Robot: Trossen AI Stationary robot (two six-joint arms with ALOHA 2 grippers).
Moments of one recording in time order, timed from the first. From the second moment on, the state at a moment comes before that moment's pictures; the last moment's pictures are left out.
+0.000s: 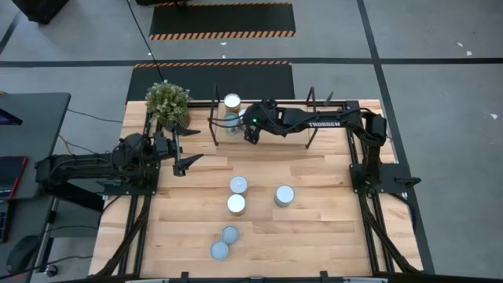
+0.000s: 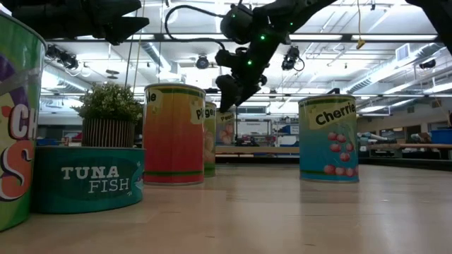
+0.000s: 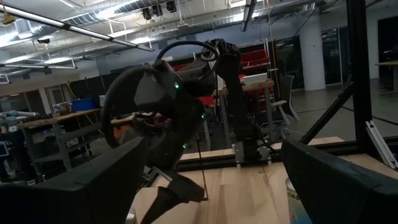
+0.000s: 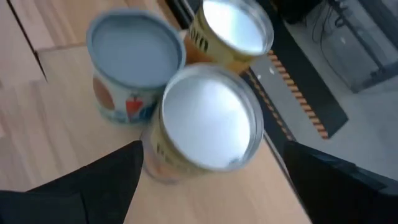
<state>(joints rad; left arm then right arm) 0.19 0.52 0.22 0.54 0.03 0.17 -0.27 1.90 1.50 -0.40 0.48 -0.06</state>
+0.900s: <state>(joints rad) 0.19 0.52 0.22 0.53 0.03 0.17 -0.33 1.95 1.56 -0.30 0.54 -0.16</state>
